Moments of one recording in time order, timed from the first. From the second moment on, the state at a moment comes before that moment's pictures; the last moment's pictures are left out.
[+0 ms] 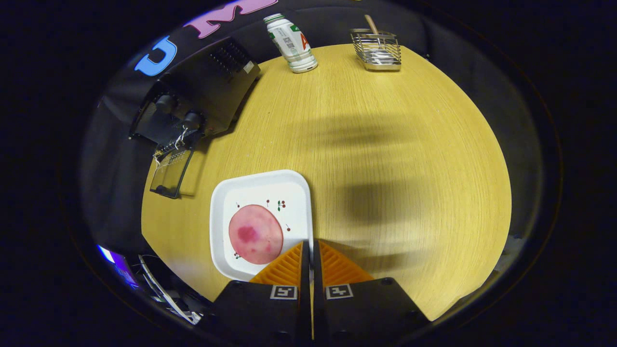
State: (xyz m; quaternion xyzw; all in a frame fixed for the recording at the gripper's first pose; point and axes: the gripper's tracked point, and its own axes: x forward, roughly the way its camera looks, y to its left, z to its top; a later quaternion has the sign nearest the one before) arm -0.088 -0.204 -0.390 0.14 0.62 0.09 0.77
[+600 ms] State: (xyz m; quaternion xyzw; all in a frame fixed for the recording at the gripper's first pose) arm -0.088 -0.195 -0.350 0.39 0.57 0.04 0.73
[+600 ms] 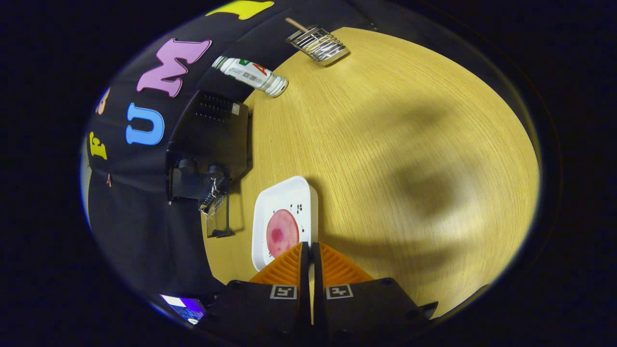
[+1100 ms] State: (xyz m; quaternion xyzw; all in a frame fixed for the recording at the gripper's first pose) arm -0.109 -0.167 -0.310 0.45 0.52 0.00 0.72
